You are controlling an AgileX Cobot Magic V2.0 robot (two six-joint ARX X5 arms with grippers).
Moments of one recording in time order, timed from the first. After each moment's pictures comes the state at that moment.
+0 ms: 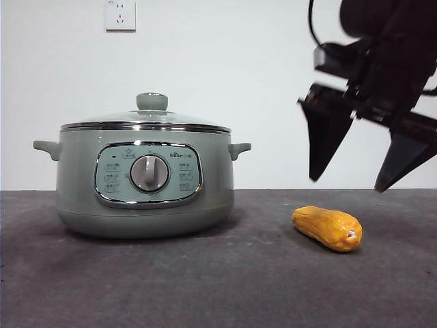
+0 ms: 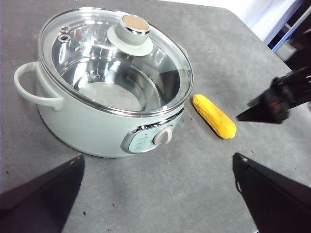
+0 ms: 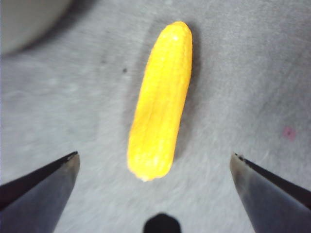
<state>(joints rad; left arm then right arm) -0.05 0.59 0.83 -0.77 0.52 -0.11 0.38 1.52 1.06 -0.67 -0.12 0.02</state>
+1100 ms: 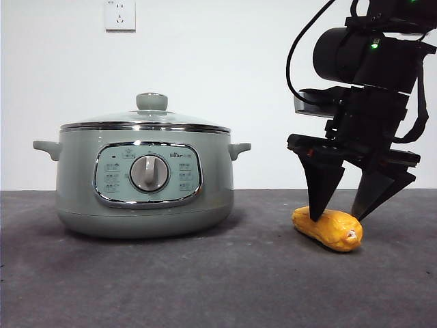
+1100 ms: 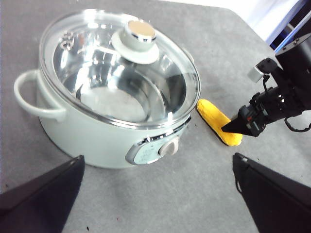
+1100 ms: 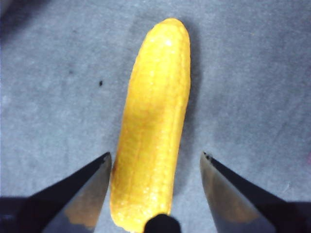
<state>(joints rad) -0.05 0.67 0.83 -0.68 0.52 -0.11 0.42 1.67 1.06 -0.55 -0.06 0.07</state>
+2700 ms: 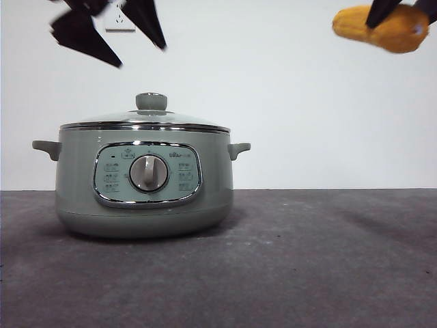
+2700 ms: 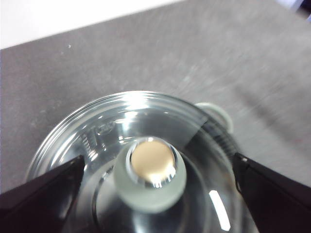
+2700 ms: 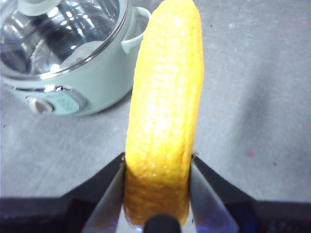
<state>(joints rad) -0.33 1.52 1.44 -0.53 0.21 0.06 0.42 0.97 1.06 -0.80 -0.10 0.08</state>
